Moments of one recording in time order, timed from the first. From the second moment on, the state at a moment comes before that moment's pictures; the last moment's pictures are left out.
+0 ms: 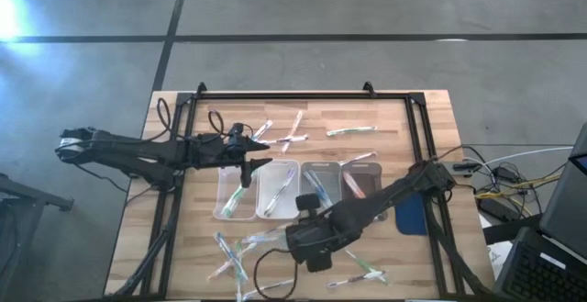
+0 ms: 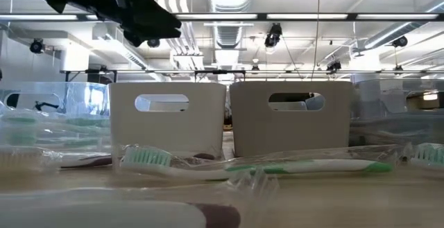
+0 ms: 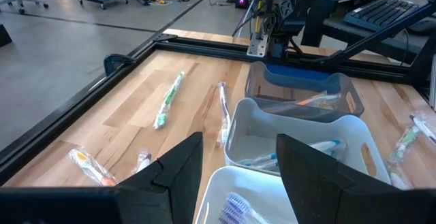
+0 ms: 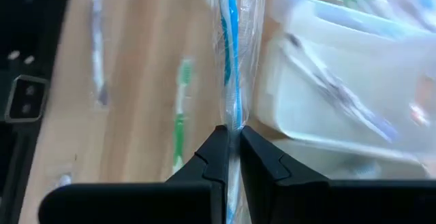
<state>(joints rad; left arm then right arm) 0.00 0.99 0.57 0.20 -0.20 -0.11 0.47 2.17 2.21 -1.23 0.24 0.26</state>
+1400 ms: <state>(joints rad) 0.00 0.99 0.57 0.18 -0.20 -0.10 0.23 2.01 2.26 -1.57 0.18 0.86</state>
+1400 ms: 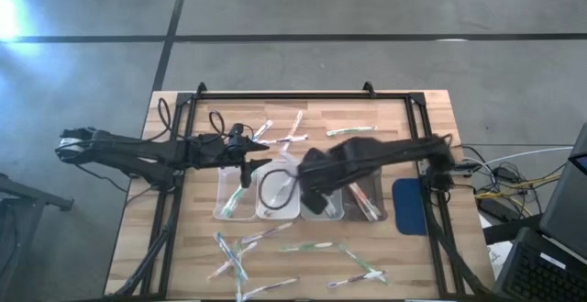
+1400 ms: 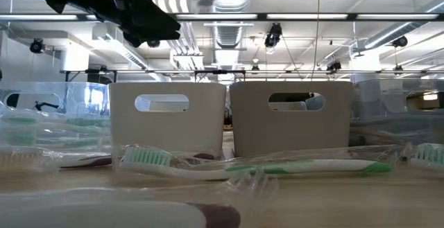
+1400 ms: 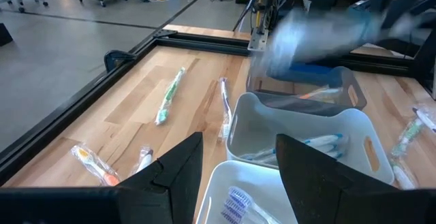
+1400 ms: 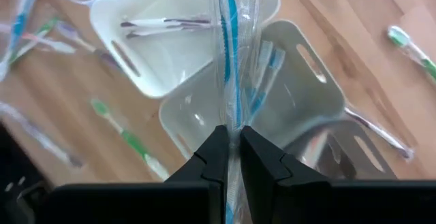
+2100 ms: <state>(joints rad) 0.00 0.99 0.57 0.19 -0.20 -0.10 0.27 1.41 1.60 -1.37 0.41 1.20</state>
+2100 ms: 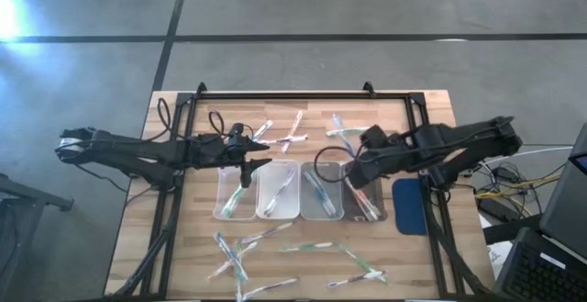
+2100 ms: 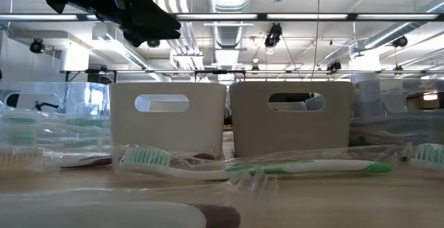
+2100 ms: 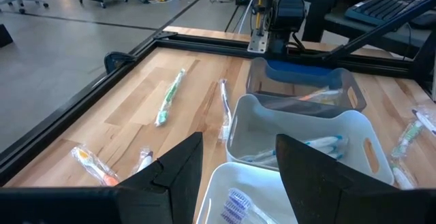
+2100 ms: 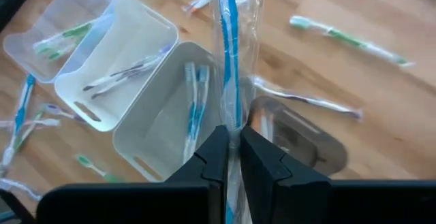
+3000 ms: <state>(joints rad) 0.00 0.99 0.57 0.19 -0.20 -0.10 0.27 1.67 1.47 -1.17 0.25 1.07</state>
